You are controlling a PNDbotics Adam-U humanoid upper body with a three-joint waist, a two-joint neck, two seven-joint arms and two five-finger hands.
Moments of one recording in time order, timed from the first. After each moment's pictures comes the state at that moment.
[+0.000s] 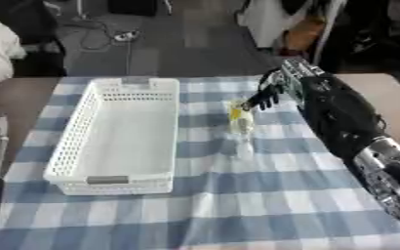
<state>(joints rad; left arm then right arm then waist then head) -0.42 0.36 -0.10 -1.99 -0.03 -0.13 0.47 -1.13 -0.23 0.09 -0.47 1.41 0.02 0.91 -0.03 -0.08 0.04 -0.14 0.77</state>
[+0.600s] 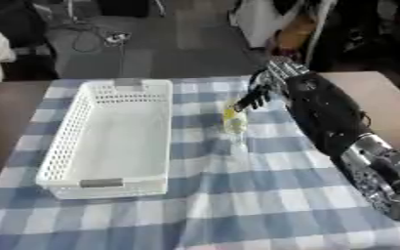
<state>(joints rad) -0.43 0.36 -0.10 -1.99 -0.03 -0.14 0.47 -1.13 -0.21 0.09 -0.48 1.50 0.02 0.91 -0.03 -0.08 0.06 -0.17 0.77</state>
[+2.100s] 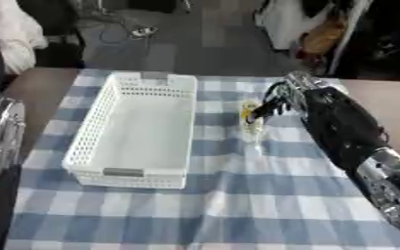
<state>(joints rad) -0.49 0.33 -0.11 -1.99 -0.02 -0.14 0.46 -1.10 -0.22 0.04 -0.41 1.38 0.12 0.91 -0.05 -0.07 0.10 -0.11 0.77</state>
